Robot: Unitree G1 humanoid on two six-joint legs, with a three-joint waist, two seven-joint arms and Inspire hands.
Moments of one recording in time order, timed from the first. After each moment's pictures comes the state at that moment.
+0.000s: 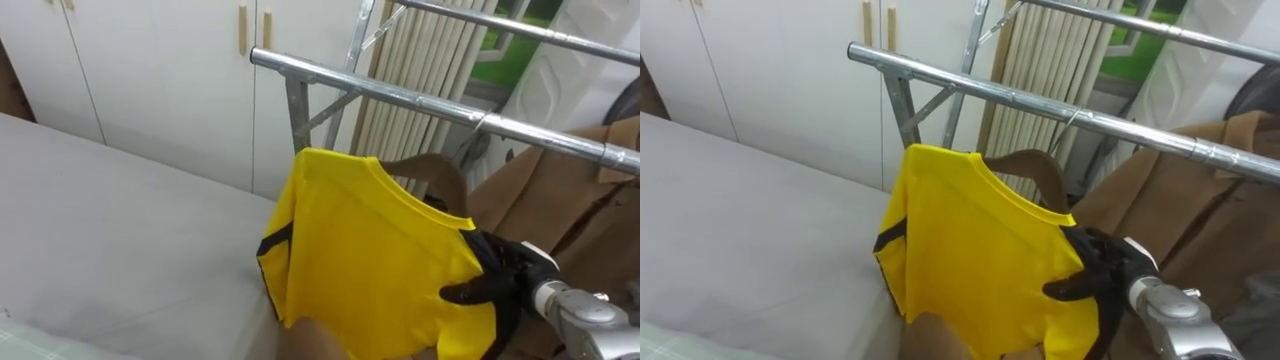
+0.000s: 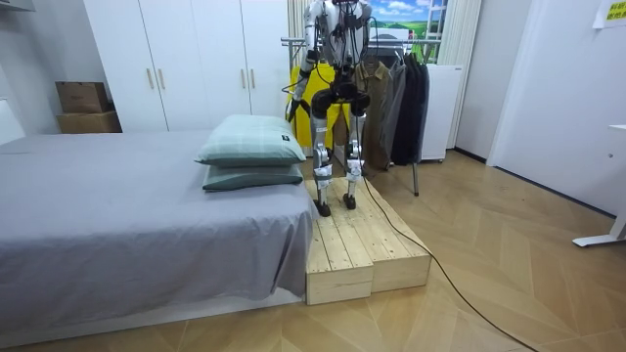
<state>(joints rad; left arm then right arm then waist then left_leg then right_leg) 0.17 0.28 -0.14 0.65 0.35 0.02 0.04 -0.60 -0.46 0.20 1.14 0.28 0.02 0.14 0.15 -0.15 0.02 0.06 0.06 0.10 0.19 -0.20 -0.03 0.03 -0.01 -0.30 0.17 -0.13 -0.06</state>
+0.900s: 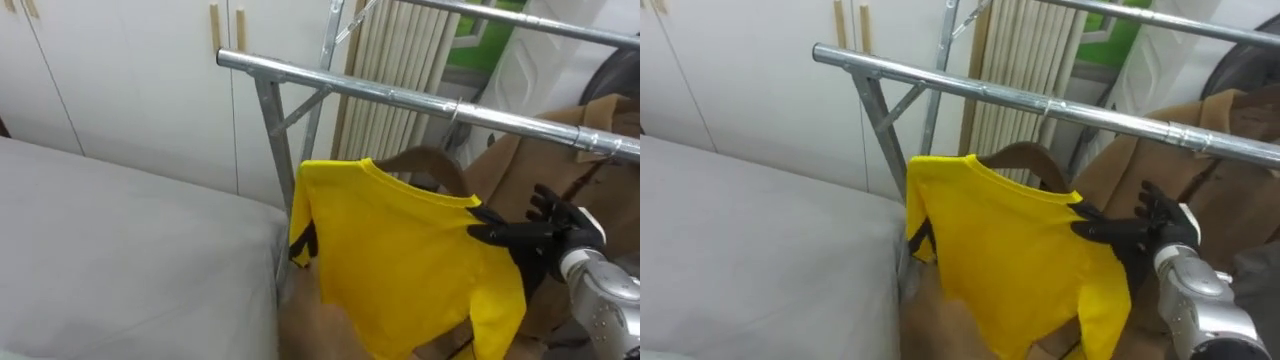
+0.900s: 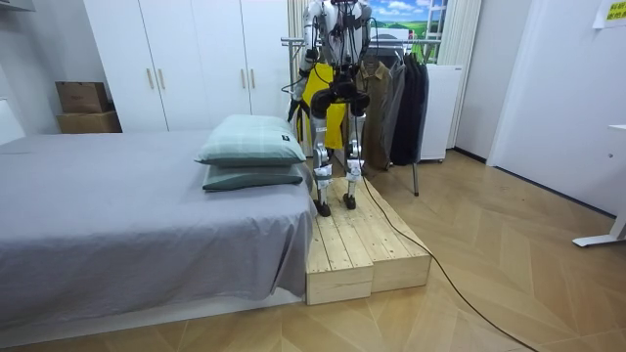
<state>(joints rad) 0.19 0.26 -0.08 0.66 0.37 0.01 0.10 -0.61 -0.49 0.04 1.02 0.54 -0.01 -0.05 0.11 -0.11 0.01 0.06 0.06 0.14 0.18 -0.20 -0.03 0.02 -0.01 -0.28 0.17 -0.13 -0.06</state>
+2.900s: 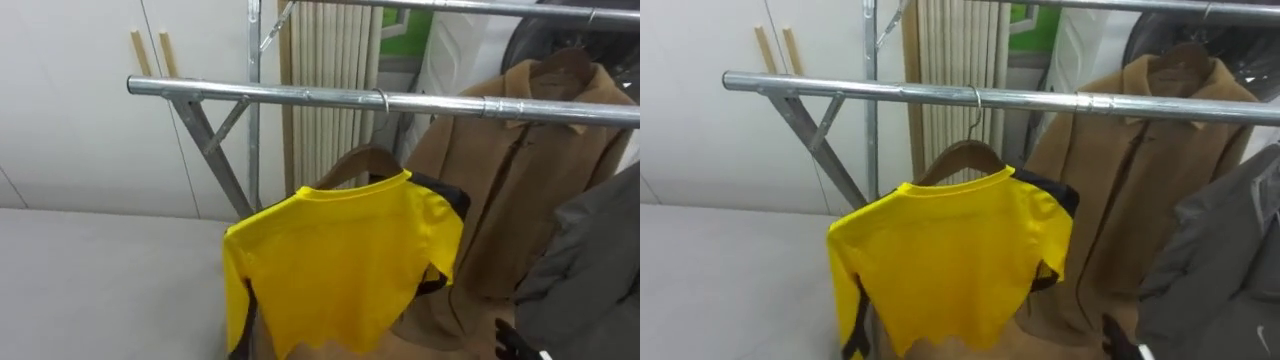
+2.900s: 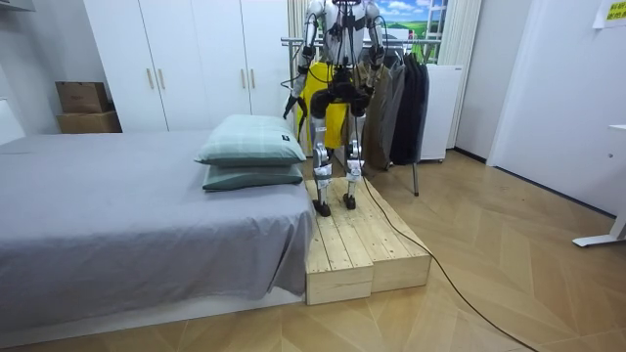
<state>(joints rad) 0.16 0.23 -0.08 0.84 0.32 -0.12 0.26 0.04 -0.29 0.08 0.77 0.26 -0.14 -0.07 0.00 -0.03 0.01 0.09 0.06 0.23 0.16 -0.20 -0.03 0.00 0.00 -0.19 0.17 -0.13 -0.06</state>
